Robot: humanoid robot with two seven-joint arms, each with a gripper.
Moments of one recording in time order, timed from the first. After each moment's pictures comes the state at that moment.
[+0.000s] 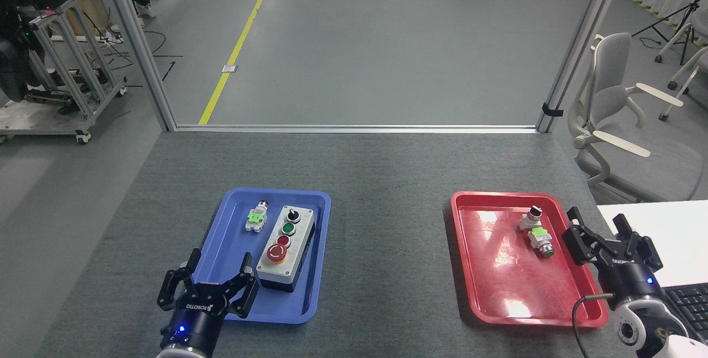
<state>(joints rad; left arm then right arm) 0.00 0.06 -0.01 -1.50 -1.43 -0.10 0.19 -0.21 -0.39 -0.07 -1.17 0.95 -0.24 -0.15</state>
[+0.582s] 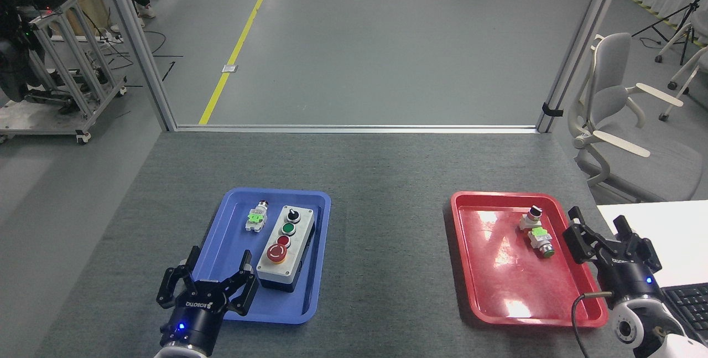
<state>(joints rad) -0.01 0.07 -0.01 -1.50 -1.43 -0.09 0.18 -0.22 -0.38 -0.08 -1.16 0.93 -0.22 -0.15</state>
